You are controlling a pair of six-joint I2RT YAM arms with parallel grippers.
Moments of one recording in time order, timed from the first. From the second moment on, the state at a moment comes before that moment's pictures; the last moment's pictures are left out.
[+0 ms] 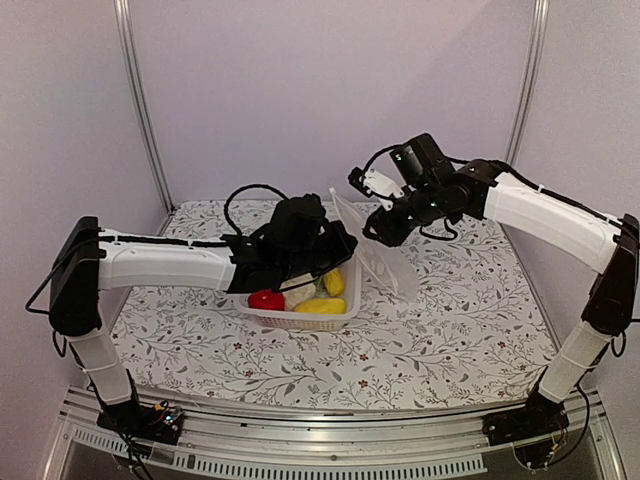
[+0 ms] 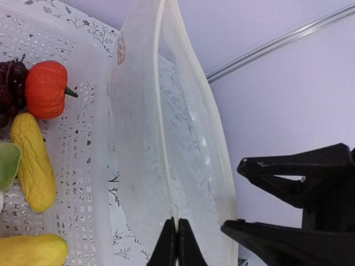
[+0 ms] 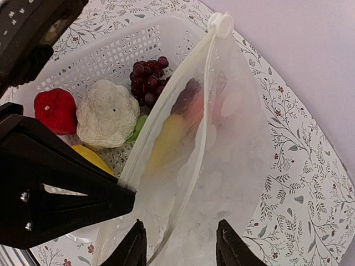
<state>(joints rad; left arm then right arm) -1.01 1.79 1.28 0.13 -0.28 -1.06 0.77 1.67 1.61 -0.71 0.04 -0.19</state>
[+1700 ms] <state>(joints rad) -1.01 1.85 1.29 0.25 -0.26 -1.05 0.78 1.71 1.61 -0.73 0.19 -0.25</state>
